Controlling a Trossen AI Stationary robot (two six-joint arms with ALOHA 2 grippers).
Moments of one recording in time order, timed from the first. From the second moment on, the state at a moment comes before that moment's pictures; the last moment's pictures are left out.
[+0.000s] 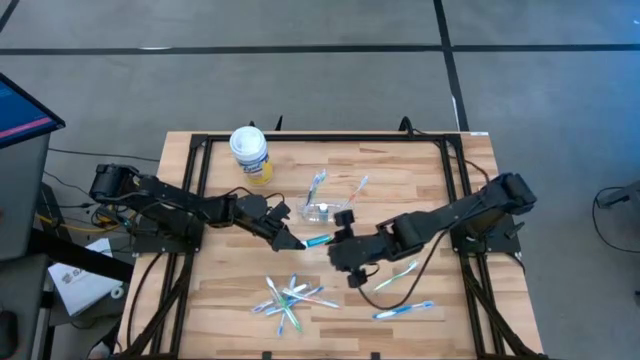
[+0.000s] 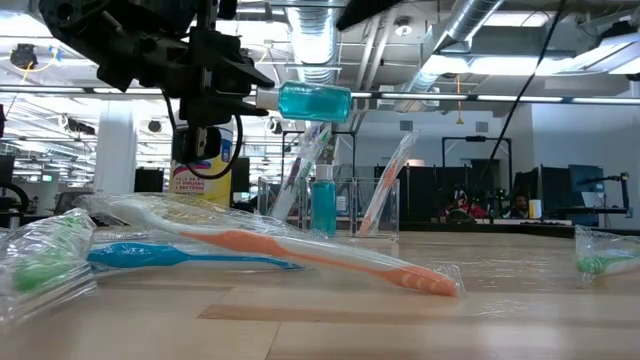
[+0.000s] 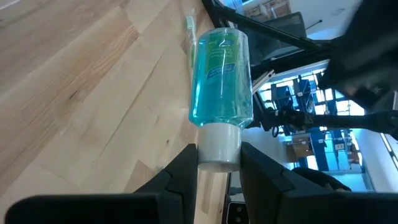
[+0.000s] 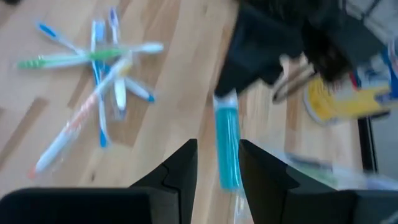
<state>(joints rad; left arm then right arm) -0.05 1.38 0.52 0.50 0.28 -1.05 0.37 1.70 1.46 -0.60 0.38 -0.16</state>
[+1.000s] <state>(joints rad) -0.05 1.38 0.52 0.50 0.29 -1.06 0.28 1.92 1.67 -0.71 0.28 -0.27</state>
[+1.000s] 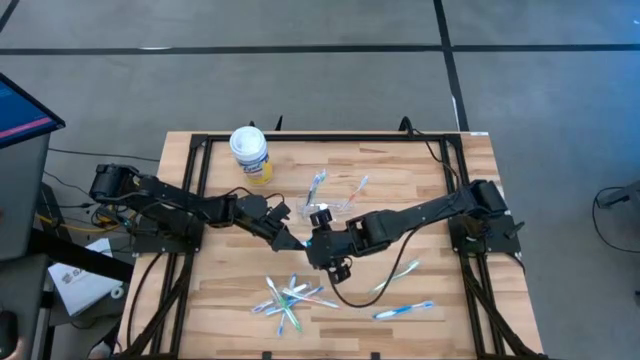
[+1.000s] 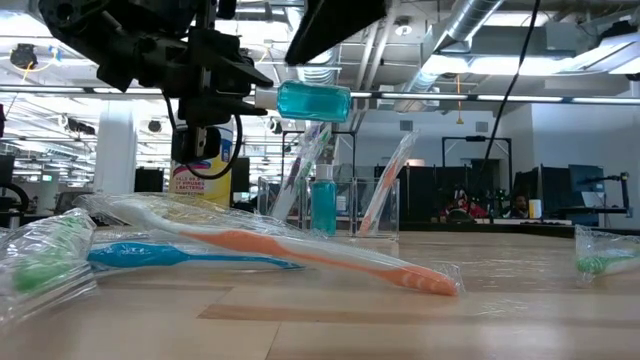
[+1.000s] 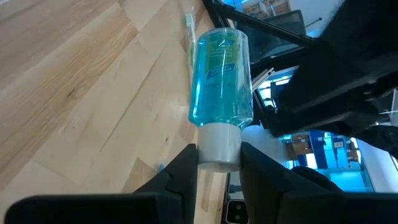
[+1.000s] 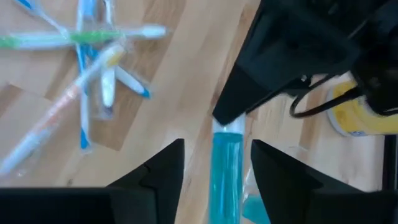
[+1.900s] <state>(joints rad) -0.05 1.38 0.52 0.56 0.30 -1.27 0.25 1.94 1.67 -0.66 0.27 -0.34</state>
